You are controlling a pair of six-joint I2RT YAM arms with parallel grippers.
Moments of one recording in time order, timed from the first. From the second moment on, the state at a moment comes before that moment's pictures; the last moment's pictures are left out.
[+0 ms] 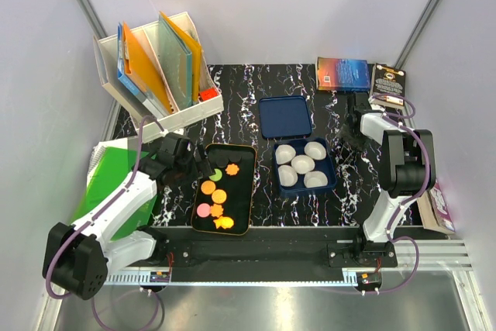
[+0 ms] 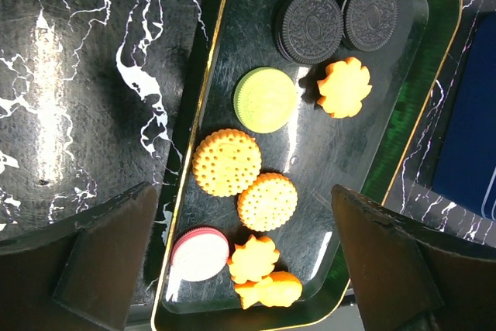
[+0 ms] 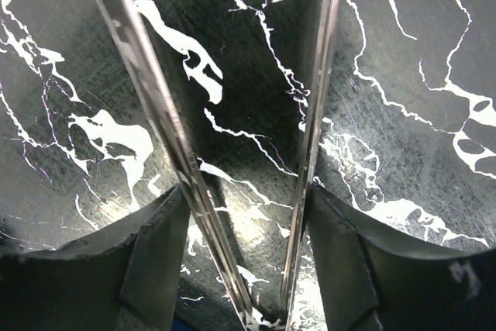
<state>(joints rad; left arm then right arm) -0.41 1.06 0.68 -0.57 0.01 -0.69 0.01 1.85 1.14 -0.44 0.30 0.62</state>
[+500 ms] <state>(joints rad) -0.41 1.06 0.68 -0.57 0.02 -0.69 0.01 1.79 1.07 -0.42 0.30 0.63</state>
